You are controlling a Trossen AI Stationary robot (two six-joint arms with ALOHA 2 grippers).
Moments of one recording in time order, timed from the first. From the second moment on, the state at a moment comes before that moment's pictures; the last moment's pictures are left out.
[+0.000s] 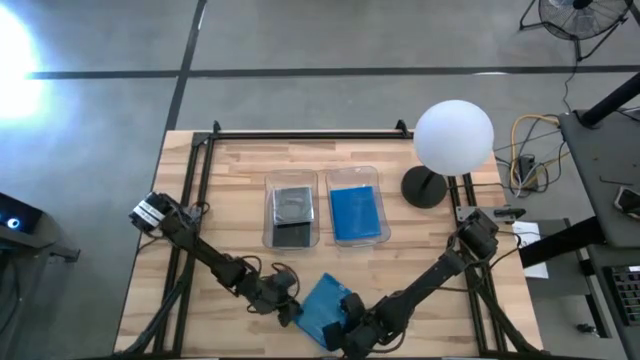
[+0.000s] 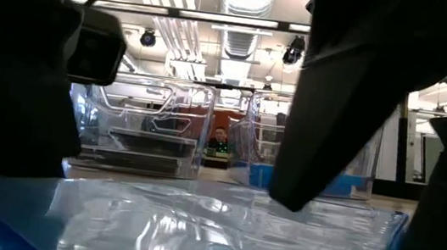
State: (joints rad) left arm -0.63 1.82 0.76 0.39 -0.17 -1.33; right arm 0.65 2.21 1.55 -0.42 0.26 1.88
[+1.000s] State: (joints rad) left arm -0.60 1.84 0.76 0.27 -0.08 -1.39; right arm 0.65 2.21 1.48 -0.26 0.24 1.80
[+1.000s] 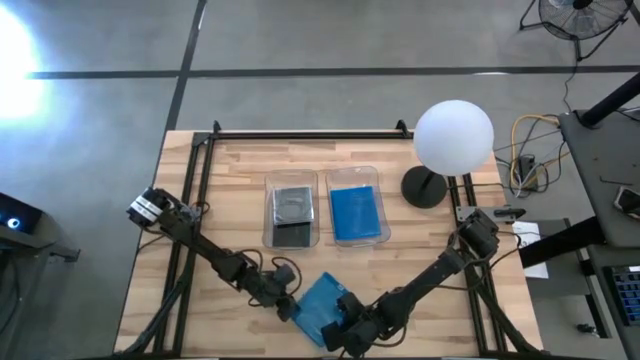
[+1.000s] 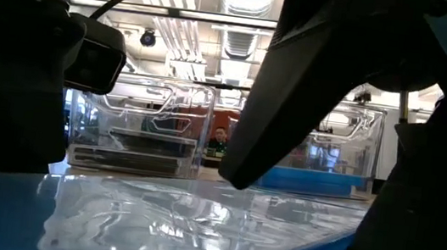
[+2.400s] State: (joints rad) left arm -0.57 1.73 0.76 0.79 -0.31 -1.36; right arm 0.85 1.94 1.47 -0.94 0.62 2.19
